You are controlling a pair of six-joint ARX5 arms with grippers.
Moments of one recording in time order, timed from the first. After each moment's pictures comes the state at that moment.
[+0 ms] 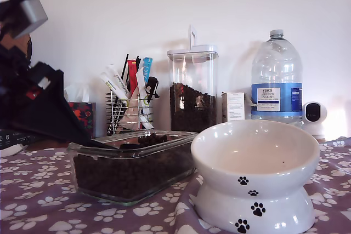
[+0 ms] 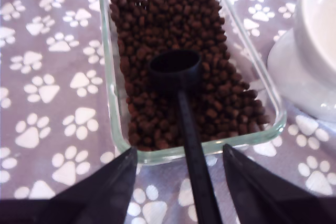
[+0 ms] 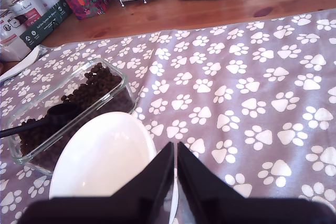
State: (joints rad) left arm -0.50 1.15 0.41 0.07 0.24 0.06; right arm 0.26 0.39 0.30 -0.31 -0.20 0.21
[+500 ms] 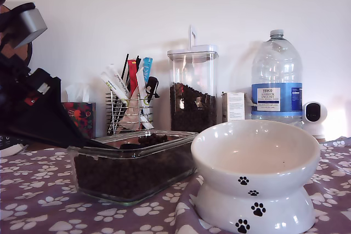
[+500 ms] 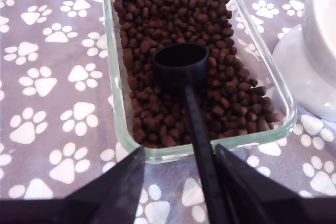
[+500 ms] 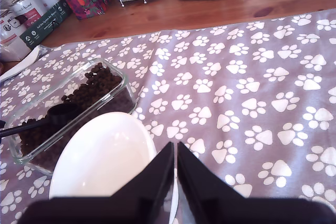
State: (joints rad) left arm -0.47 1.18 0.41 0.09 0.29 0.06; right arm 0.26 0.39 0.30 -0.31 -0.20 0.21
